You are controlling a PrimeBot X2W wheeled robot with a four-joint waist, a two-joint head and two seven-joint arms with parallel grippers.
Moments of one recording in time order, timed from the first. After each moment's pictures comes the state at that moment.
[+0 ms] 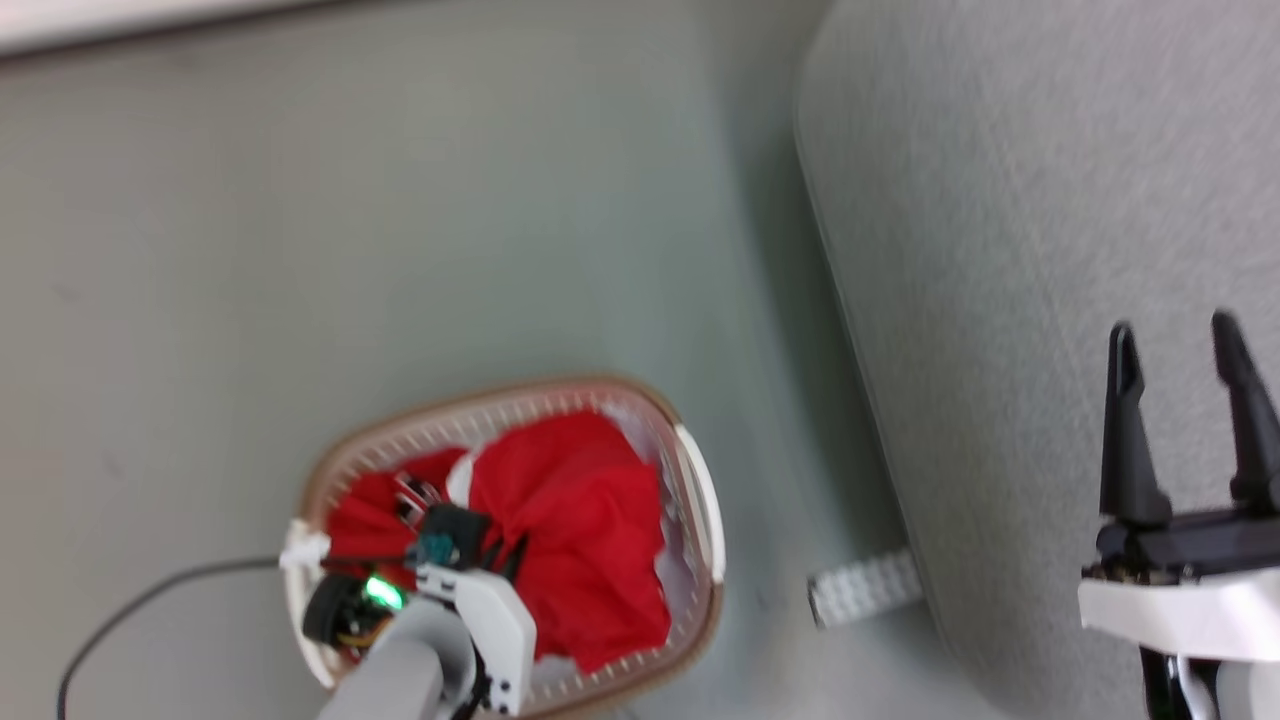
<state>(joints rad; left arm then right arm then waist) -0.64 0.06 -0.46 1.12 -0.17 -0.09 -0.20 -0.22 -0.05 -0.04 -0.08 0.16 0.13 -0.26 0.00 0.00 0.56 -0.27</state>
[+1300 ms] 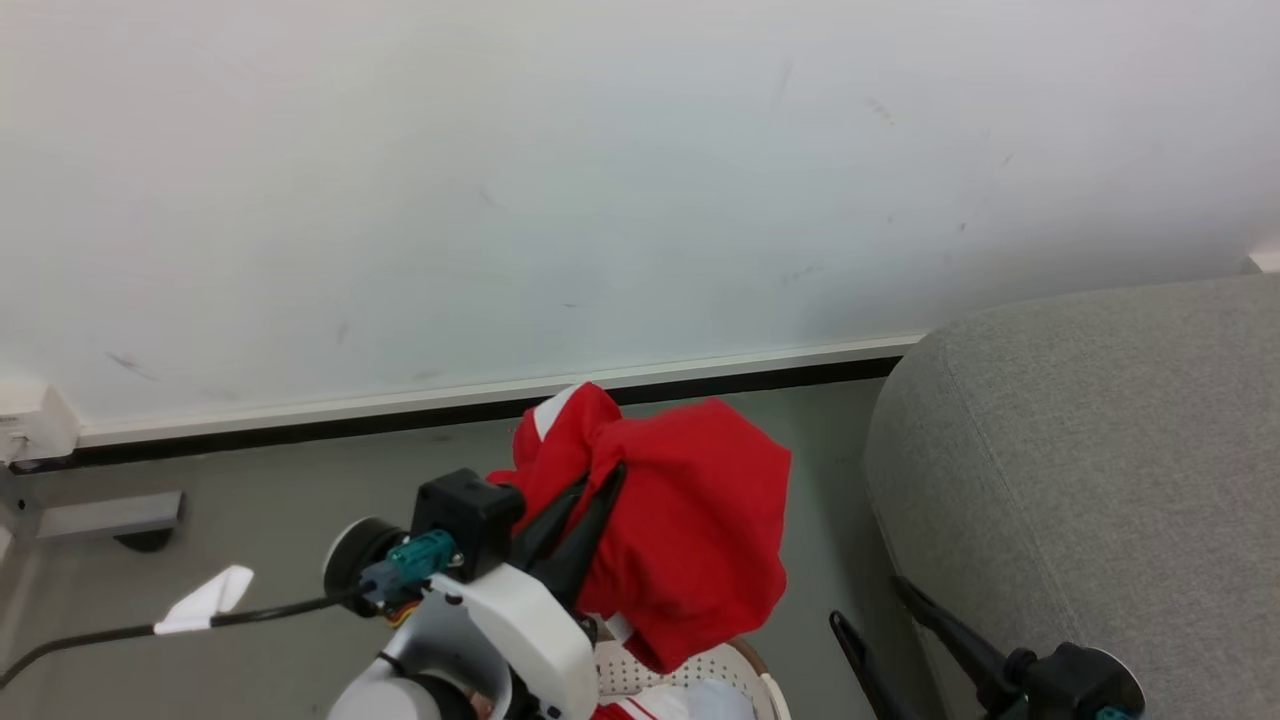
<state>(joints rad) -0.26 0.23 -0.46 -0.15 -0.33 0.02 0.25 -0.12 -0.29 0.56 0.17 0.48 0.13 -0.24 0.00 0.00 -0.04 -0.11</state>
